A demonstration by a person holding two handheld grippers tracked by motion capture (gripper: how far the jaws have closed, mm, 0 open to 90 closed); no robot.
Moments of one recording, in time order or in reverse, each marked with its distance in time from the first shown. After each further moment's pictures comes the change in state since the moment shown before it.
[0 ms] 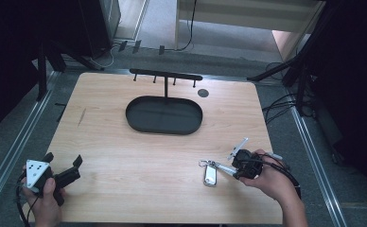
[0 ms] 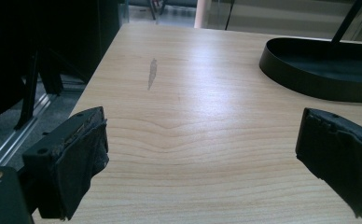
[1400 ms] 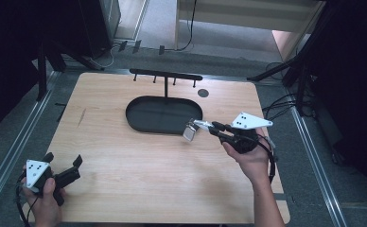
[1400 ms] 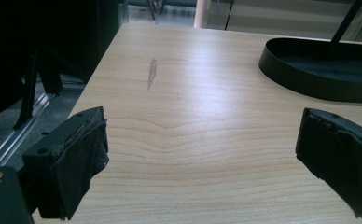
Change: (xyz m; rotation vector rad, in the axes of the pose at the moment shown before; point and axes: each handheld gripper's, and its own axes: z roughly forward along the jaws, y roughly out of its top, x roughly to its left) left arm 0.000 0.000 0.000 0.002 -0.001 -0.003; right arm -0.007 0.050 -0.053 -0.932 -0.030 0.092
